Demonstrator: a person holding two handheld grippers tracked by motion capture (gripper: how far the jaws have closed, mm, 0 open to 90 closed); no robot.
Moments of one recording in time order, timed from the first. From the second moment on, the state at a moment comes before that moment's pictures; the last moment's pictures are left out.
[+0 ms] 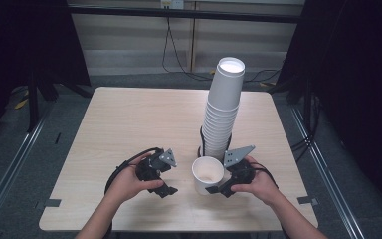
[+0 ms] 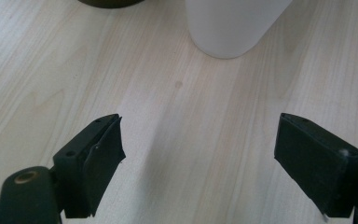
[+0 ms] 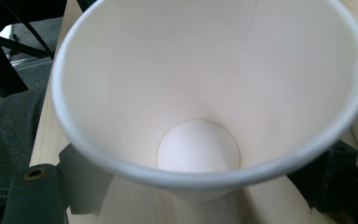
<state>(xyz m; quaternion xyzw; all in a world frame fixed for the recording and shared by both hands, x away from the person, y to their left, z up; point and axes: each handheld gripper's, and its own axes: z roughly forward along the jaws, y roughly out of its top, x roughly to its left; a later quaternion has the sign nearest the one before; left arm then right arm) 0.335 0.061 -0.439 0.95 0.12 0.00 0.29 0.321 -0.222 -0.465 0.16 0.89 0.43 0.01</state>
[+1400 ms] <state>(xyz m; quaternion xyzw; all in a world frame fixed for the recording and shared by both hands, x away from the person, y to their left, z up) 0.336 0.100 -0.449 0.94 0.16 0.02 0.30 0.302 -0.281 -0.481 0.22 0.89 0.40 0.02</state>
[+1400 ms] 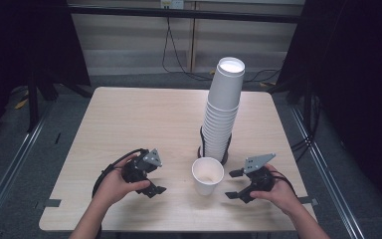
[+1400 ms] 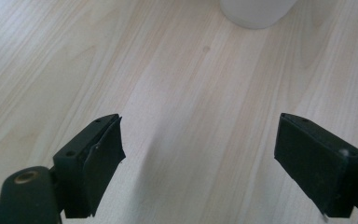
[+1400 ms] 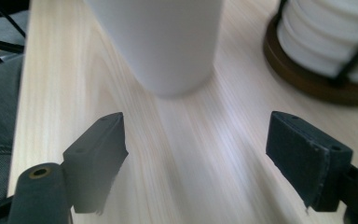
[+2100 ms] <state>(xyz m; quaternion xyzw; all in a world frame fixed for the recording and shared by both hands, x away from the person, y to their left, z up) 0.343 0.136 -0.468 0.93 0.19 0.04 0.31 0.290 -0.330 -0.486 0.29 0.86 0.42 0.06</state>
